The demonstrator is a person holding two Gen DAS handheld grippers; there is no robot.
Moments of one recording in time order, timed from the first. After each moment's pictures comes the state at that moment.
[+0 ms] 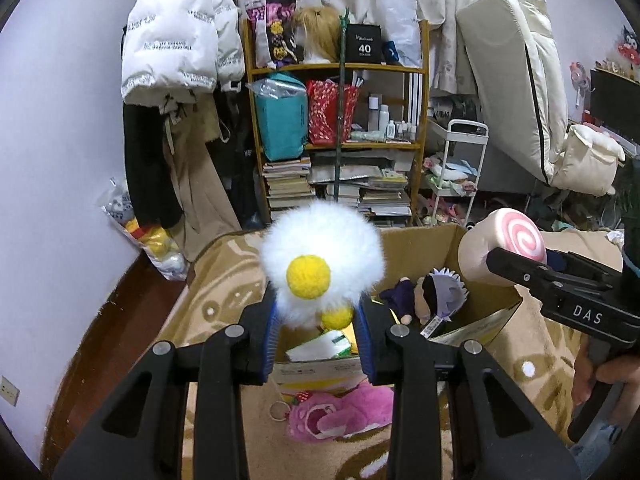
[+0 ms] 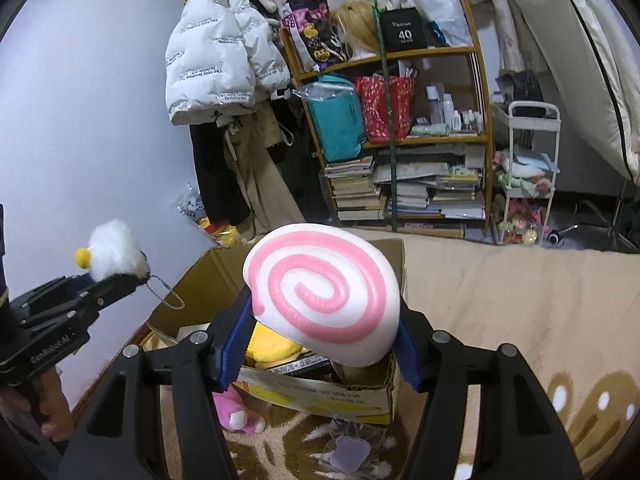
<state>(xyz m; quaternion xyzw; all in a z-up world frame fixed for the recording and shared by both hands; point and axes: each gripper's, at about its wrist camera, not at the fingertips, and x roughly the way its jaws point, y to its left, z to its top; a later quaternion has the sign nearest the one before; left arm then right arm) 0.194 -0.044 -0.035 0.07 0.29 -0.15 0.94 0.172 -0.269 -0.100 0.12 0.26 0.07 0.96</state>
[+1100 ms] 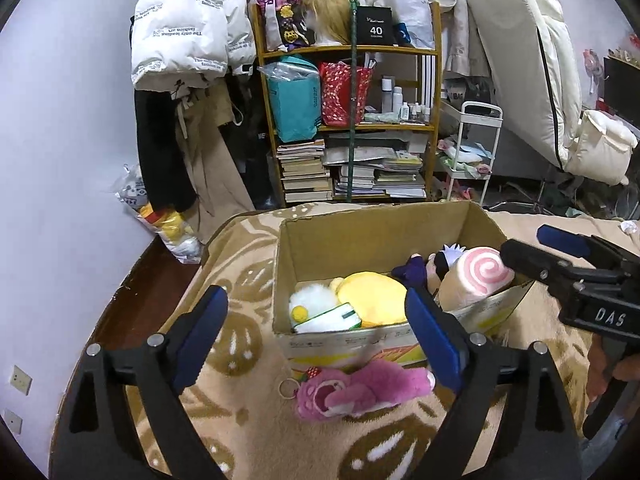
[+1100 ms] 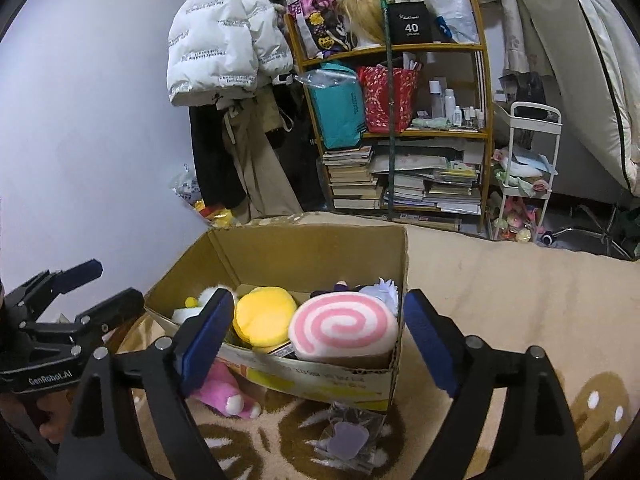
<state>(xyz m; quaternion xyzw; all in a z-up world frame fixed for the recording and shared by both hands) 0.183 -0.044 -0.039 0.08 0.31 -0.12 0.94 0.167 -0.259 -0.099 0.09 0.28 0.06 0.95</state>
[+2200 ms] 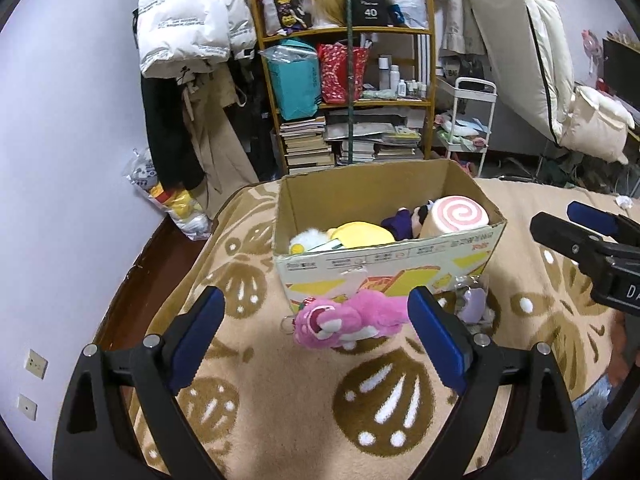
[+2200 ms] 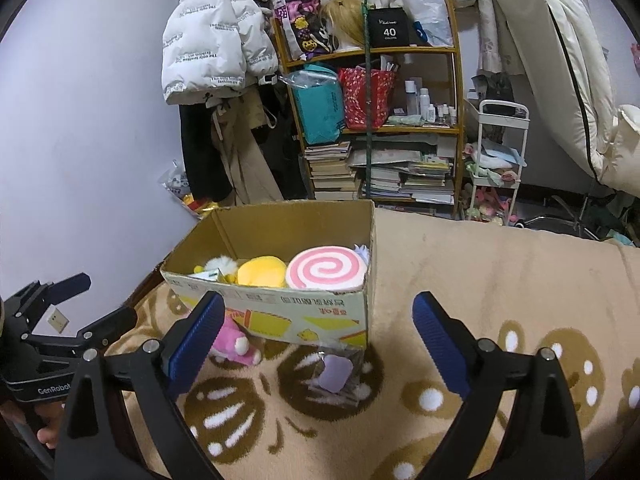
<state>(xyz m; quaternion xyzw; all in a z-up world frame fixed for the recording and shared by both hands) 0.126 -0.043 -0.036 0.11 0.34 -0.11 0.93 0.094 -0.261 -0.084 0.08 0.29 0.03 0.95</state>
